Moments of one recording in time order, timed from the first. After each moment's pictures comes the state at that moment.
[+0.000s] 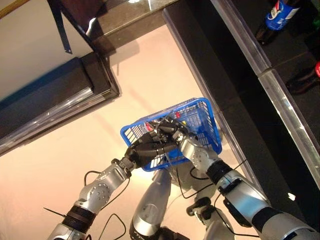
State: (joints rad) left arm -0.14 0.51 -0.28 0.07 -1.17 0.17 -0.26; right arm -0.69 -0.16 0.54 0.62 1.07 0.08 -0.19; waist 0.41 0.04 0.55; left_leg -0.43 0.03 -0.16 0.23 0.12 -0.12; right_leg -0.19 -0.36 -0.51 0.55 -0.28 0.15
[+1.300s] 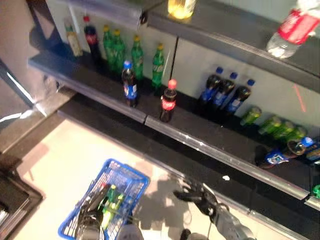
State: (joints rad) left arm 0.13 0.22 0.16 0.85 -1.15 -0.14 0.06; right arm 0.10 -0.28 0.35 0.60 0.44 0.10 0.04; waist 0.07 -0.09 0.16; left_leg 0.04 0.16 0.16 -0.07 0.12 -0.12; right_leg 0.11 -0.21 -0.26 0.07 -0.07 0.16
